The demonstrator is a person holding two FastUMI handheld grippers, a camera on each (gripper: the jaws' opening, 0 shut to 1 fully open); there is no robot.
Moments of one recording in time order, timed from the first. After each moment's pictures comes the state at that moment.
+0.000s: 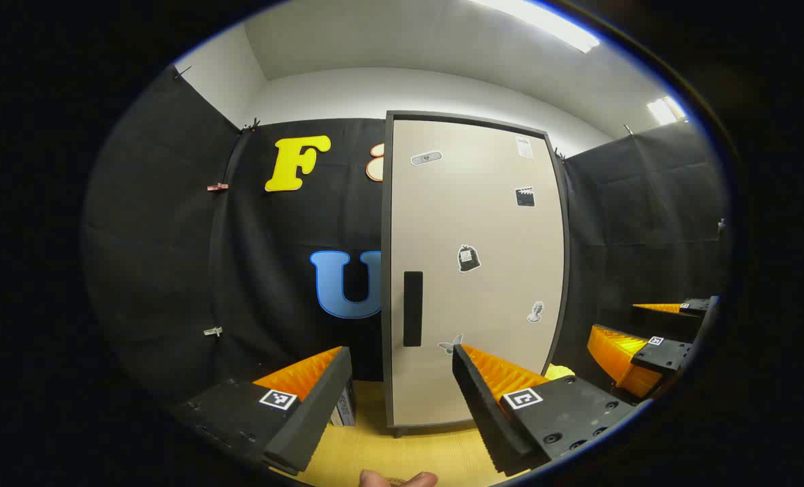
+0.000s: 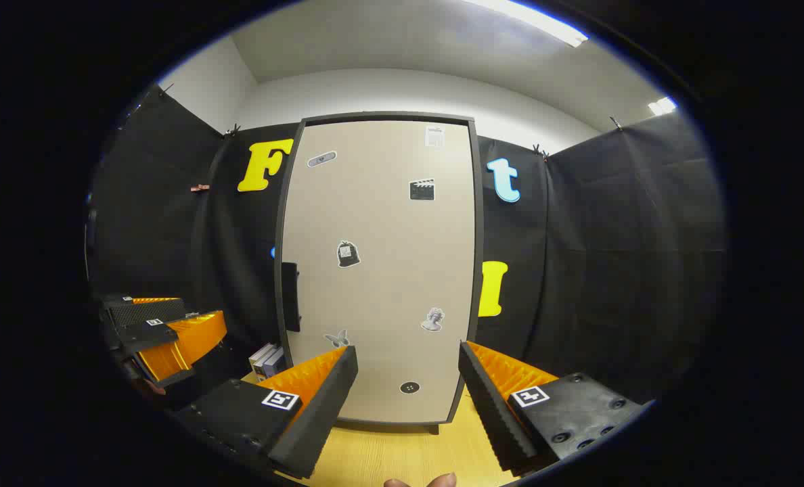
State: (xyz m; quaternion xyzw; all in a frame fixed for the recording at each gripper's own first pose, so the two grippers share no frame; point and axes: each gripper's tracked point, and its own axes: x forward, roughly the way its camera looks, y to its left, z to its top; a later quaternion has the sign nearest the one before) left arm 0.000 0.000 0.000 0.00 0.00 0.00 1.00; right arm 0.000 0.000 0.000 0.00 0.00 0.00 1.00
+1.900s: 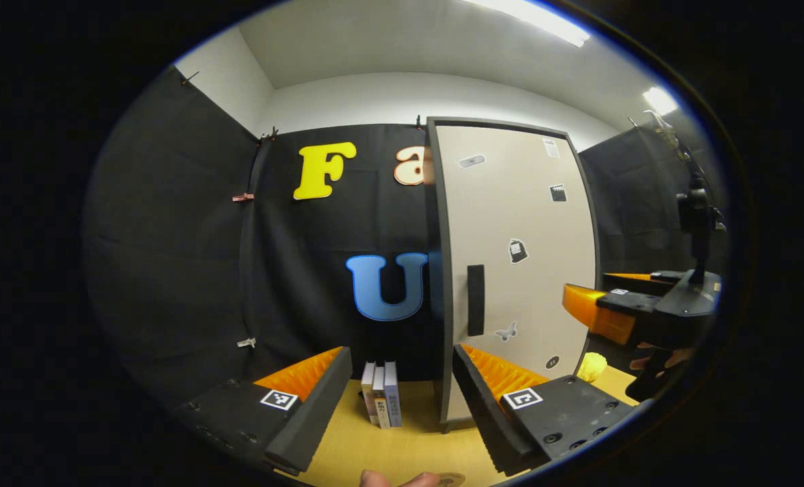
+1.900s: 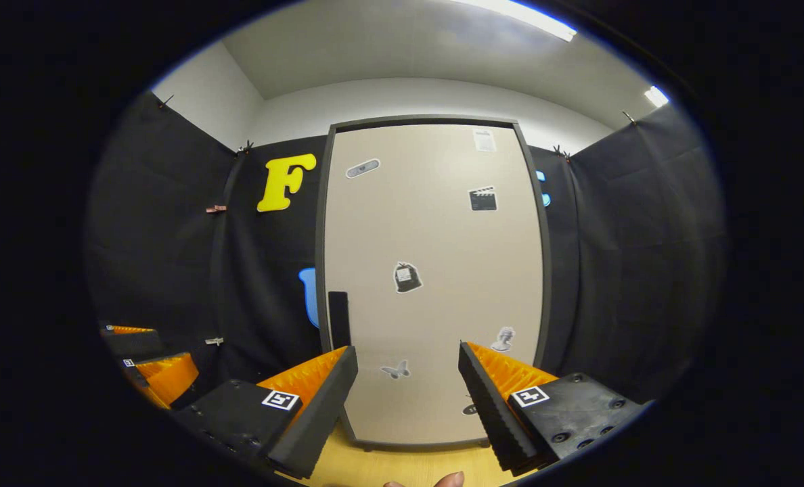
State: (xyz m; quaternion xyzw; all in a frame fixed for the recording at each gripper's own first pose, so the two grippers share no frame) left arm -0.030 0.110 -0.012 0.03 -0.01 0.04 1.00; right arm 0.063 0.115 0.022 0.04 -0.04 0.05 1.00
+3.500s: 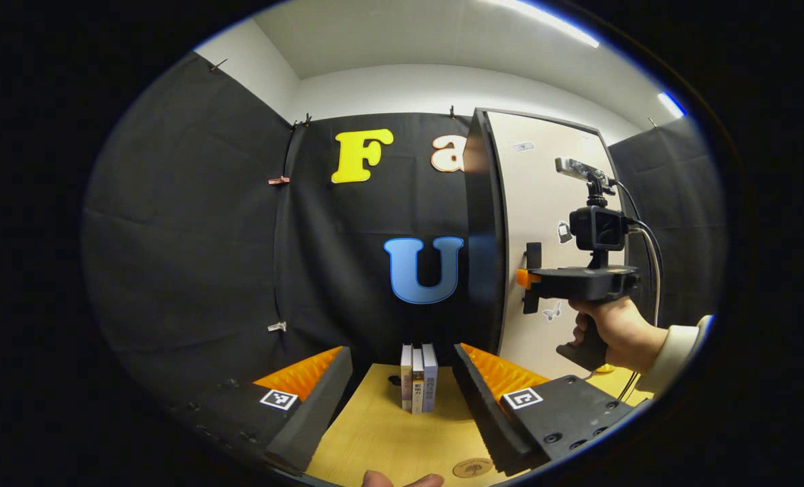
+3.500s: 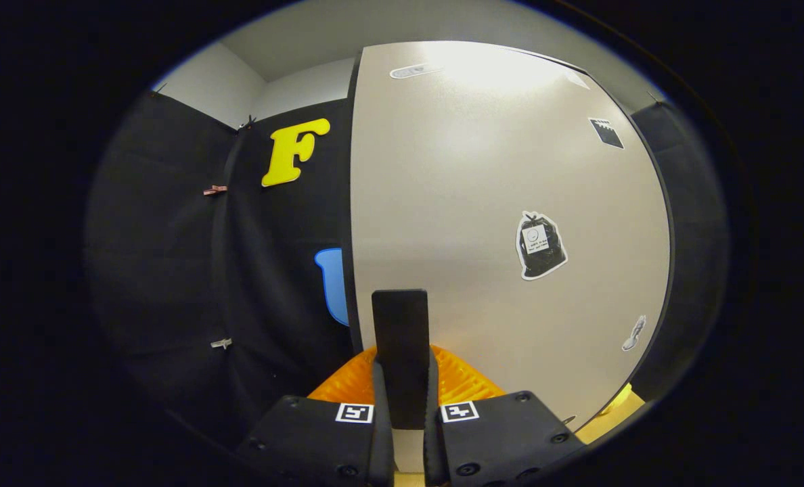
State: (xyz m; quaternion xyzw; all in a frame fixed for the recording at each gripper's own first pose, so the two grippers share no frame) left arm -0.053 0.167 -0.033 0.02 0.01 0.07 1.00; right arm 0.195 0.217 -0.016 0.06 0.02 0.10 0.99
